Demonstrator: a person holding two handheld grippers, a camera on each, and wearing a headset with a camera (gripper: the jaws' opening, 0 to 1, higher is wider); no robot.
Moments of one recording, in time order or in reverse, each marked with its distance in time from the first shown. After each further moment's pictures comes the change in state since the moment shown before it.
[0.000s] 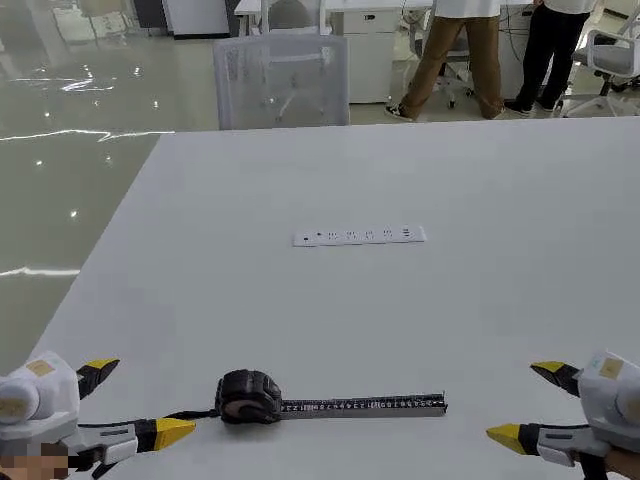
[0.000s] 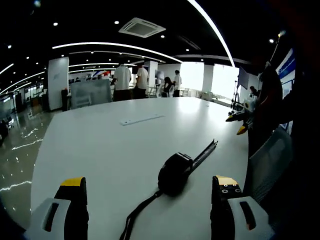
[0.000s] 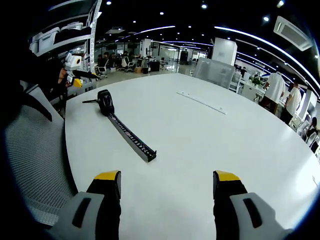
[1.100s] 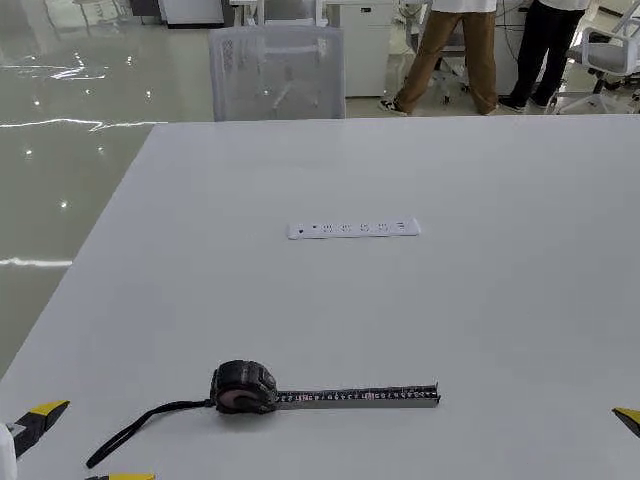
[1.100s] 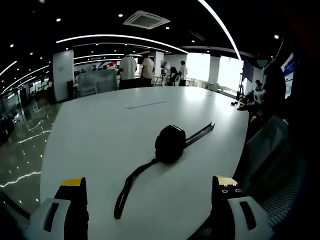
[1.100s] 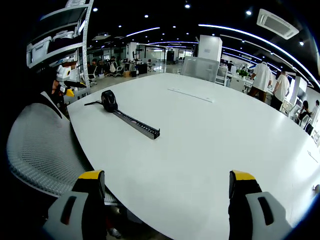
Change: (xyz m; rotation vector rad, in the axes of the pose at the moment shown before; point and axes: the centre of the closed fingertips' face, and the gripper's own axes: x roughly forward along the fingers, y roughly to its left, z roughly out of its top) left arm -0.053 -0.002 -0.049 -0.018 0.144 0.061; right arm -0.063 0.021 -0.036 0.108 -0.004 -0.062
